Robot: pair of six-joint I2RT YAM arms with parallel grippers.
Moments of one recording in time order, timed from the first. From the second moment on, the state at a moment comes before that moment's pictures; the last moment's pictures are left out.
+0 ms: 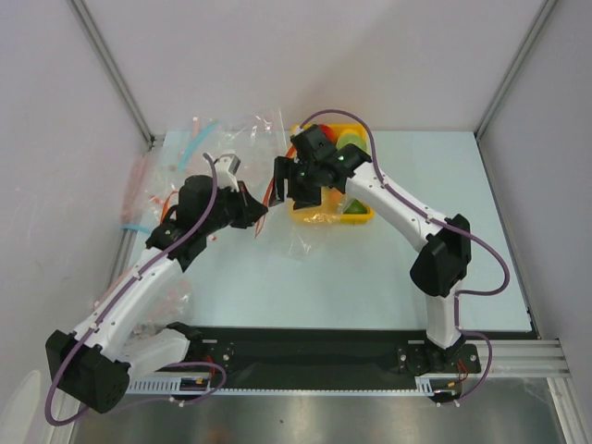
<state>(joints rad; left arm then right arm) -0.42 1.06 0.94 -0.31 0.23 -0.43 0.75 1.96 1.99 -0.89 -0.20 0.69</state>
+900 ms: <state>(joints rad) -0.47 1.08 0.94 -0.30 0.24 -0.46 0.74 1.74 1.82 -0.70 -0.06 0.73</state>
